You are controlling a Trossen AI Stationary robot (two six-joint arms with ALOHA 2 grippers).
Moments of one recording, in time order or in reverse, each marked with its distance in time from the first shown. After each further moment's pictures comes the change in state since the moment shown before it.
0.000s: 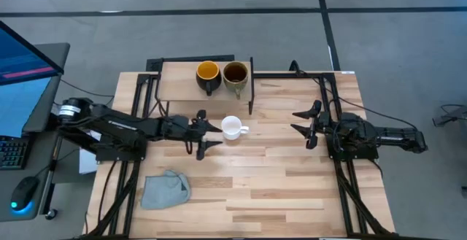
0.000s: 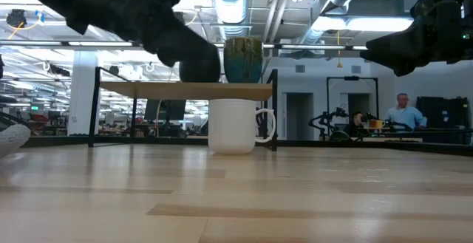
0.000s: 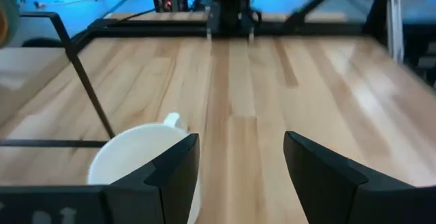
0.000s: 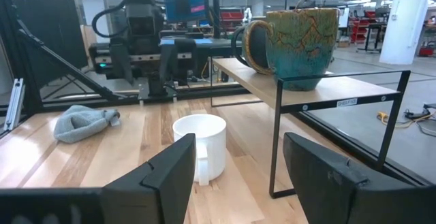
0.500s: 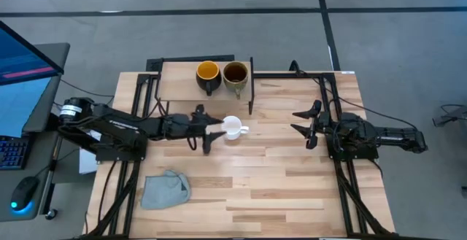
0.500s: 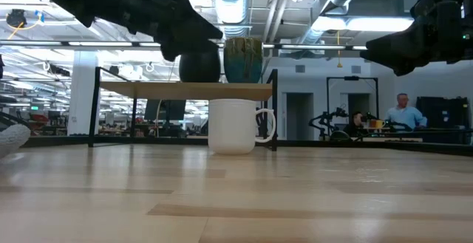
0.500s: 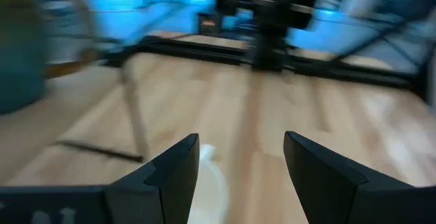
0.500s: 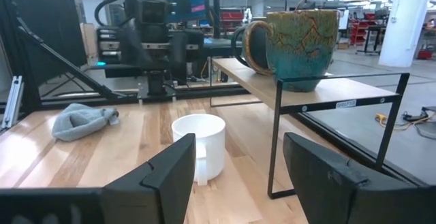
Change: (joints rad) left arm 0.000 0.022 0.048 0.050 -0.161 -0.112; right arm 0.000 0.000 0.000 0.000 0.000 -0.011
